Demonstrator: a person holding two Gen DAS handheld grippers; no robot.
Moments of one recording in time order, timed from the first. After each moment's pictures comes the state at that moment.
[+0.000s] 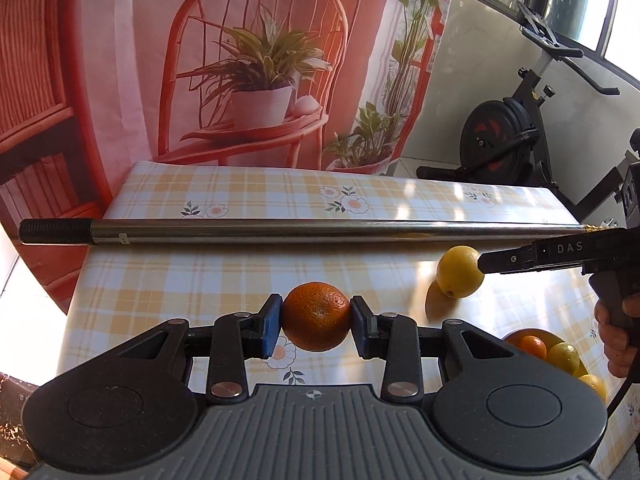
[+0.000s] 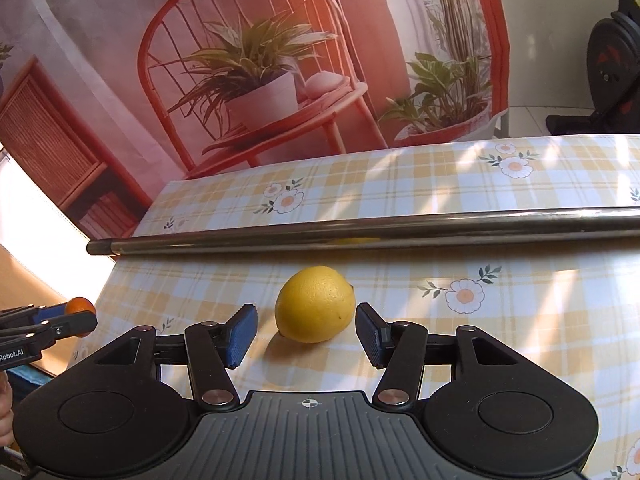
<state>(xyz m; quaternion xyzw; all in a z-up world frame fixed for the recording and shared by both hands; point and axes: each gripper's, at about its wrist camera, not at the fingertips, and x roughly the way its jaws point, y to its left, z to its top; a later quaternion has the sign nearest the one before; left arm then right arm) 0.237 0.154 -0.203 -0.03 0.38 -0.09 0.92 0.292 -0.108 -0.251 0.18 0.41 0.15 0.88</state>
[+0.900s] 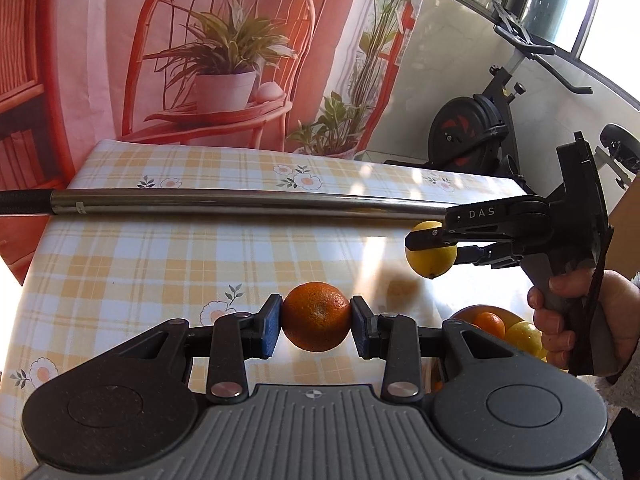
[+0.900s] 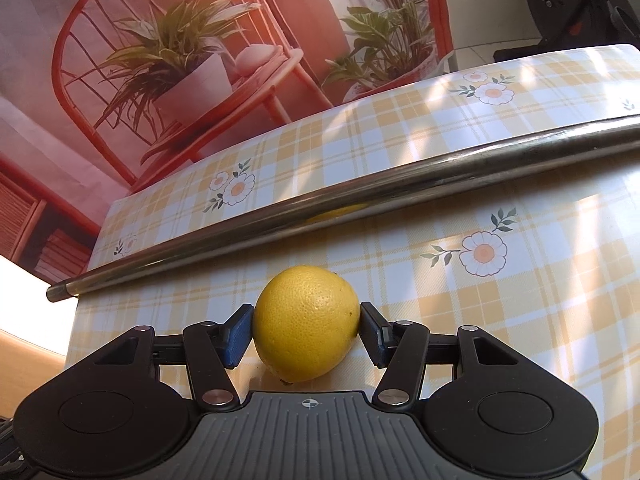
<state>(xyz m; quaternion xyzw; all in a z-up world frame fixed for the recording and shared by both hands) 0.203 0.130 -0.222 -0.05 0.38 -0.13 0.91 0.319 -0.093 -0.292 0.26 0.44 0.07 0.86</state>
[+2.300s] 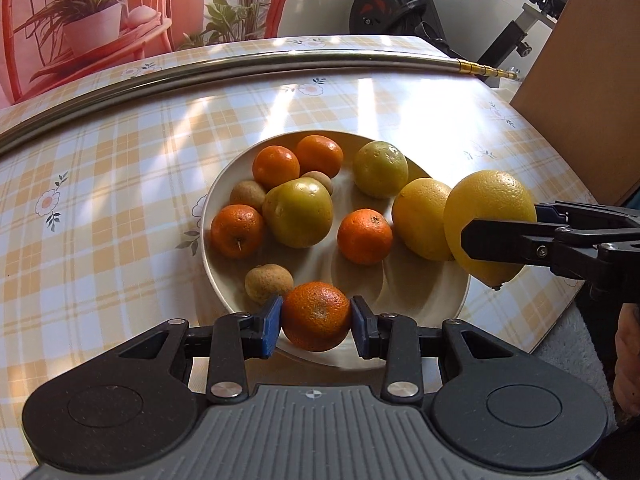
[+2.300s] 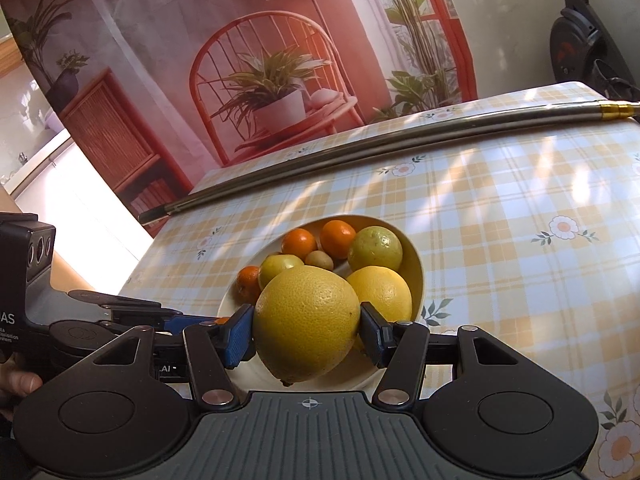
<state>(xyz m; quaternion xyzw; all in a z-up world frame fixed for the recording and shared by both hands) 0.137 0.004 -0.276 0.05 0.49 -0.22 0.84 0.045 -0.146 -0.257 0.21 0.34 0.15 0.91</state>
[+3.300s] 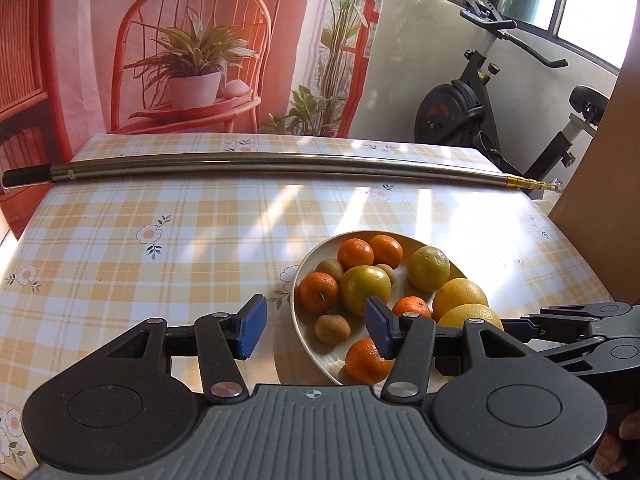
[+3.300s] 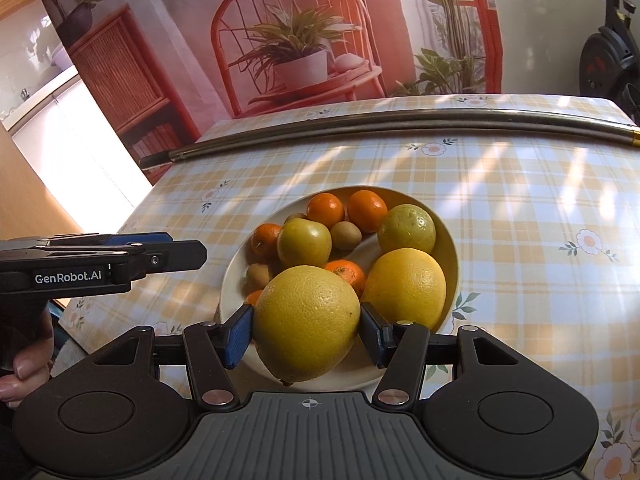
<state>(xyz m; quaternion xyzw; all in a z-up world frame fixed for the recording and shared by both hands) 0.099 0.043 -0.223 -0.02 0.37 -0.12 0.92 0.060 -0.105 -0.255 0.13 0.39 0.17 0.90</state>
